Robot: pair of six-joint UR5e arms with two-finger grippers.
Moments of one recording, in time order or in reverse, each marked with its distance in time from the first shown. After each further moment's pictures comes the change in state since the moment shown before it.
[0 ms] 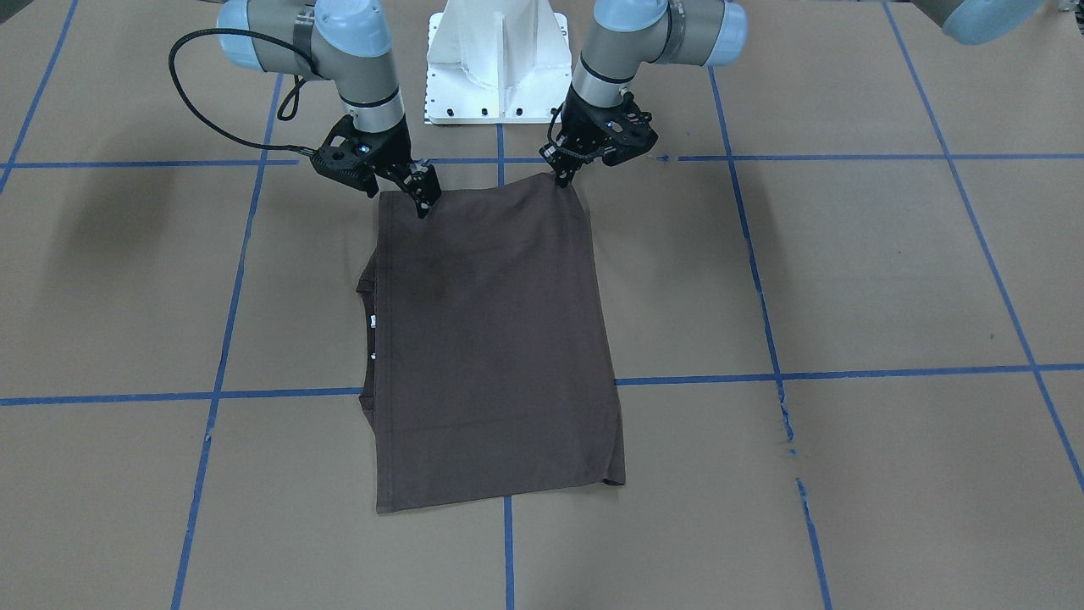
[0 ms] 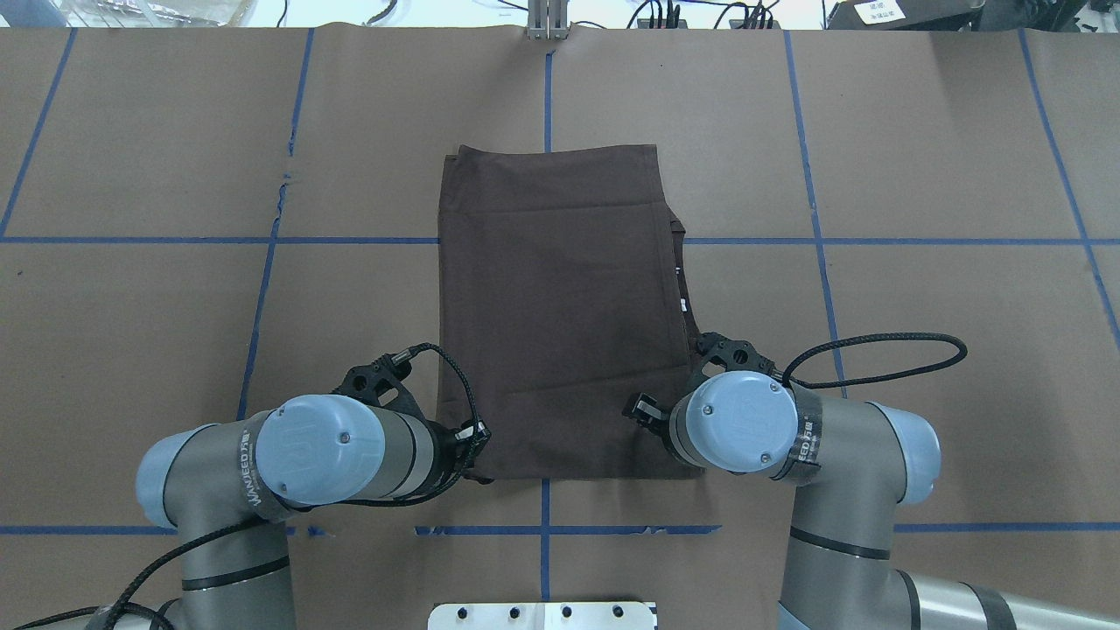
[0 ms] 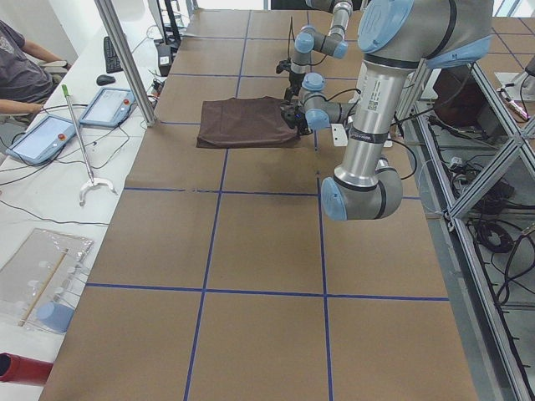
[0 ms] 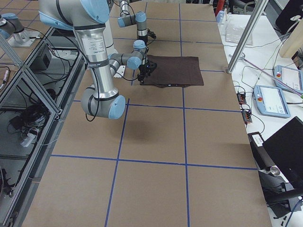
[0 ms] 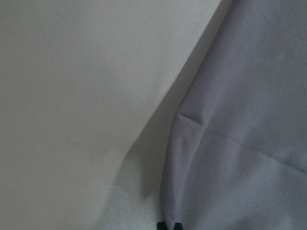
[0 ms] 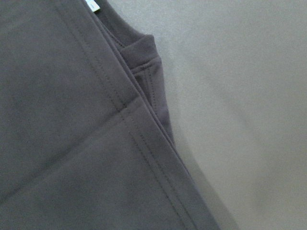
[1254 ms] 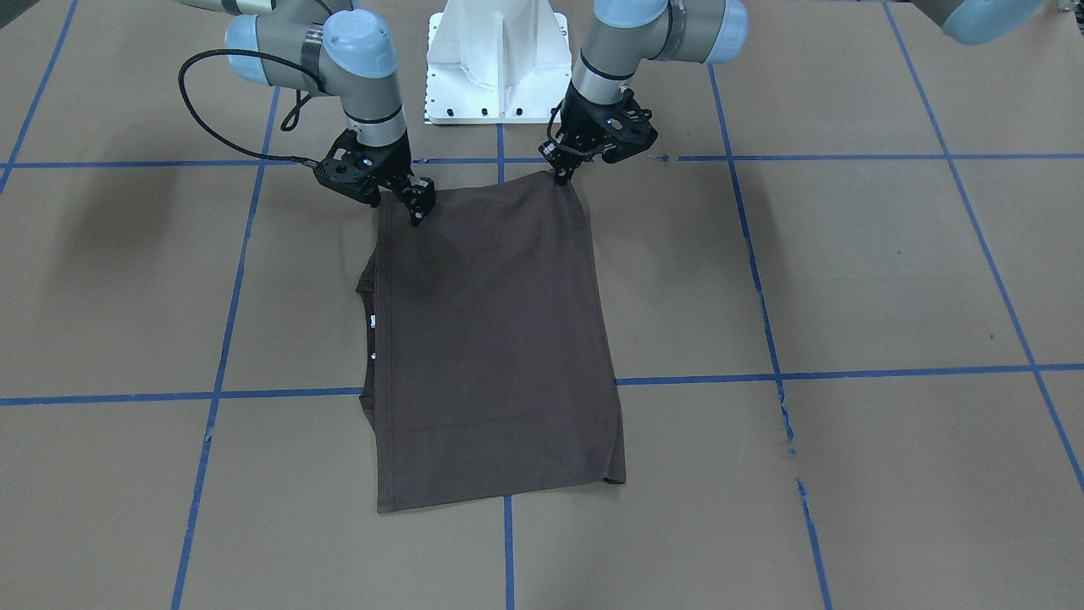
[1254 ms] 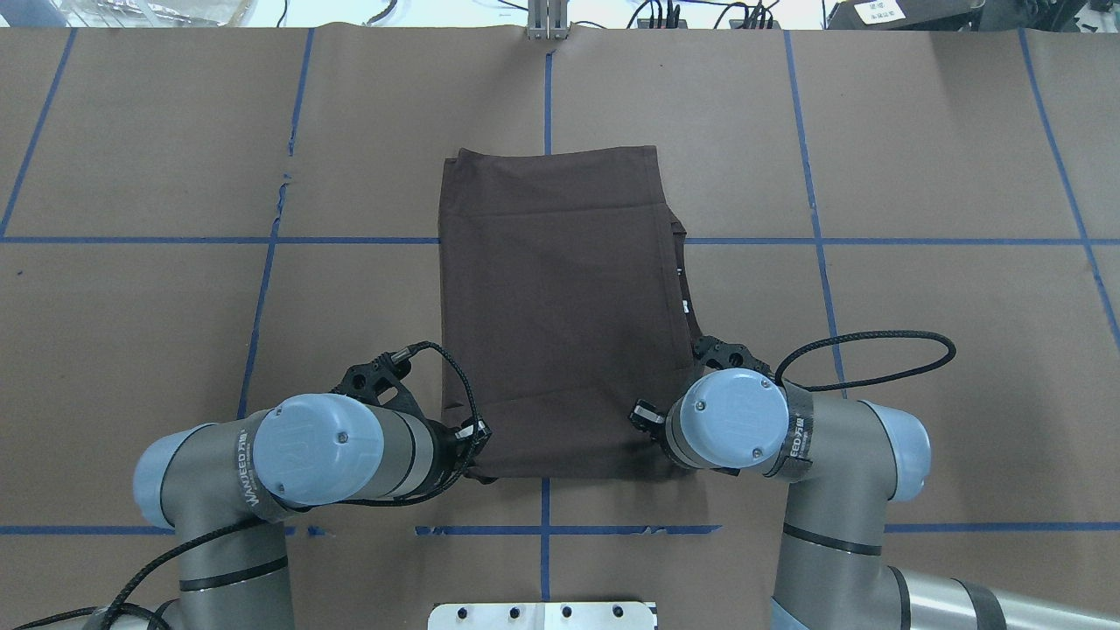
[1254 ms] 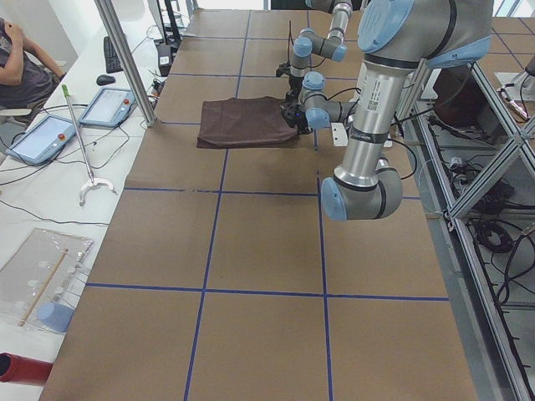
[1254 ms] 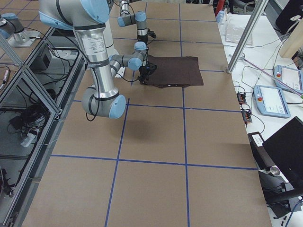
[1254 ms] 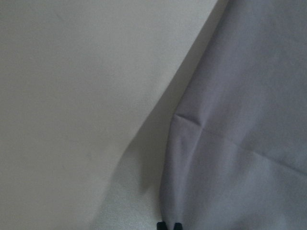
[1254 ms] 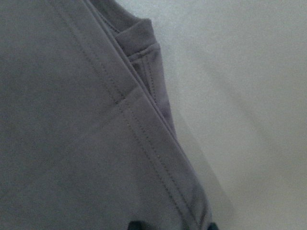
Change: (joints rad) left arm -0.001 0.000 -0.007 0.005 0.003 0.000; right arm 0.002 0.008 -0.017 0.001 0.031 0.004
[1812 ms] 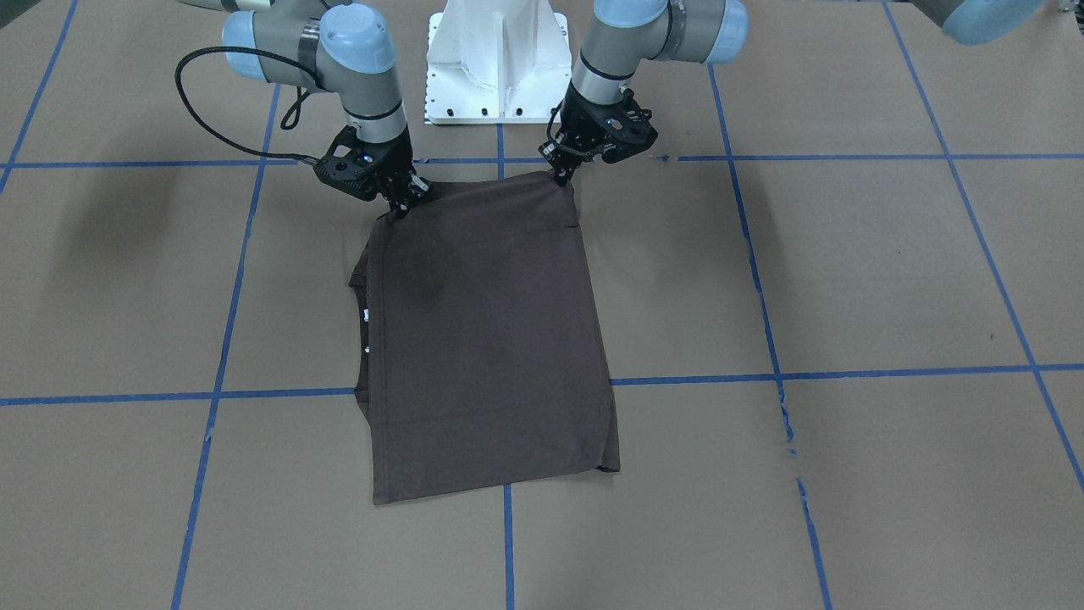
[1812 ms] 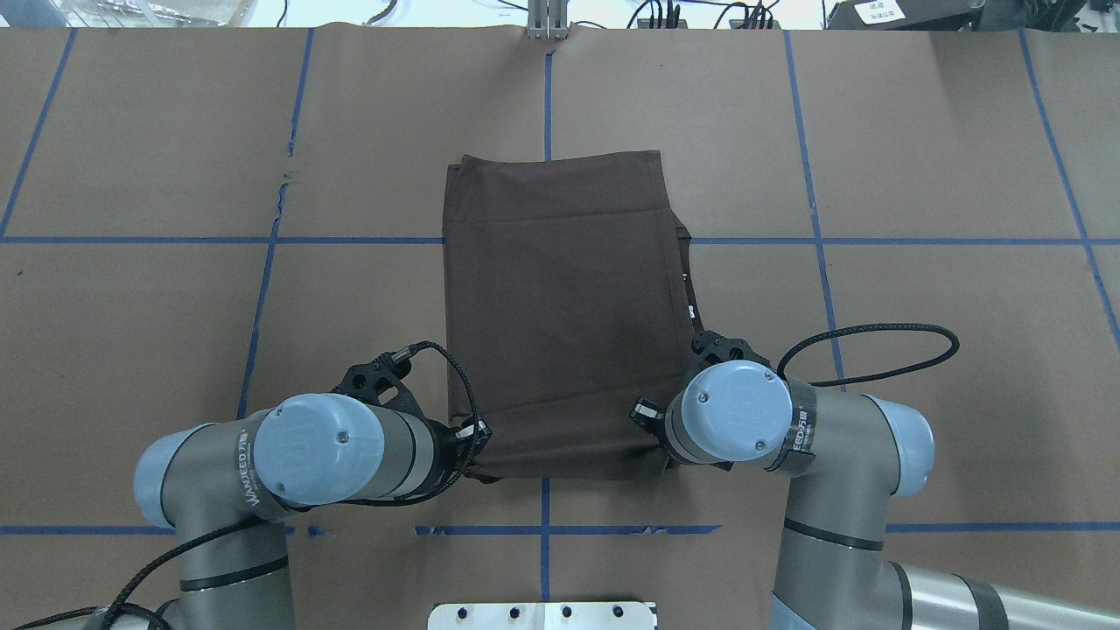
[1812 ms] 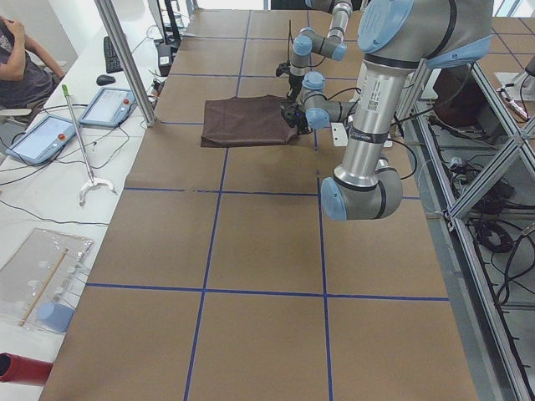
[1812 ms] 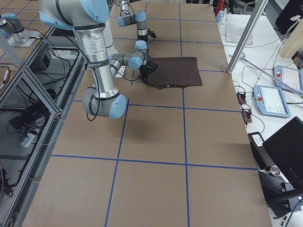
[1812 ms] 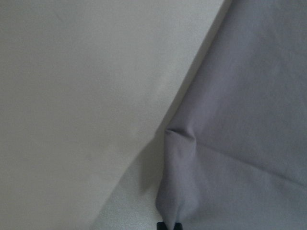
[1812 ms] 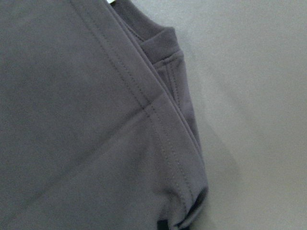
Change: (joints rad) left arm 0.000 -0.001 -0.001 0.001 0.000 0.000; right arm 0.012 0.007 0.010 -0.002 0.016 0.000
